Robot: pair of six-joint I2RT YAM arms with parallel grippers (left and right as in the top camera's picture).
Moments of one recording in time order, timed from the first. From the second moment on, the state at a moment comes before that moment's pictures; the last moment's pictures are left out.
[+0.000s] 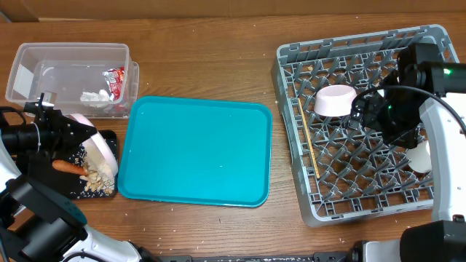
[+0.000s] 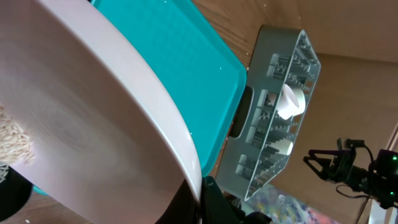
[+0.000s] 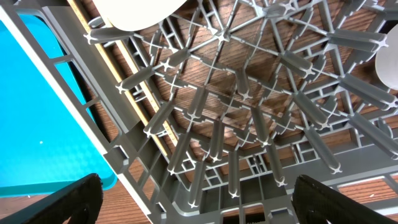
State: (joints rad) left arm 0.75 1.86 1.65 -1.68 0.84 0.37; right arm -0.10 1.58 1.58 -1.53 -0.14 0.20
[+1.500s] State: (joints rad) left arm 0.40 1.73 1.66 -1.64 0.89 0.39; right arm -0.10 1.58 1.58 -1.53 -0.13 0.20
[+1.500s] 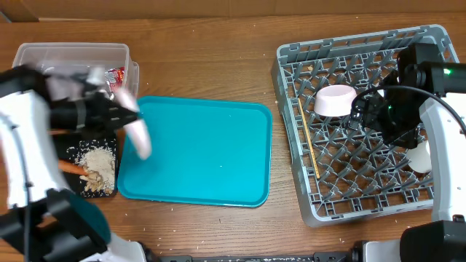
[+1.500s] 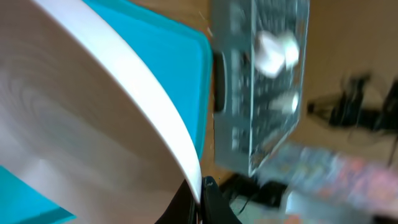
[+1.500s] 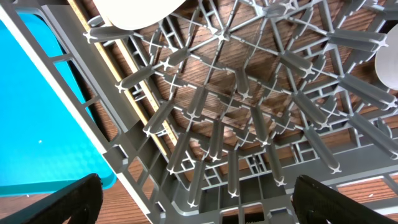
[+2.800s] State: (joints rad) left arm -0.40 2.00 2.06 -1.62 0.06 -0.19; right arm -0.10 1.58 1.58 -1.51 -0.18 0.20
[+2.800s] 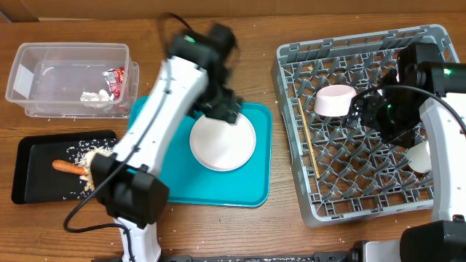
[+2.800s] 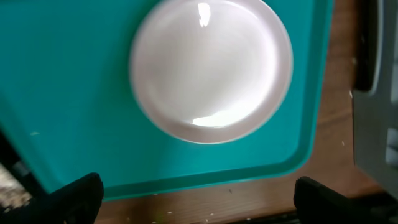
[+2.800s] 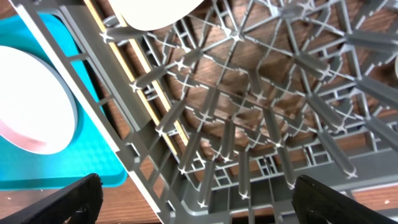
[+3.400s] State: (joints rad) left arm 0.24 1.64 2.18 -1.69 -0.01 -0.26; right arm 0.32 1.59 1.80 -1.27 -0.30 0.19
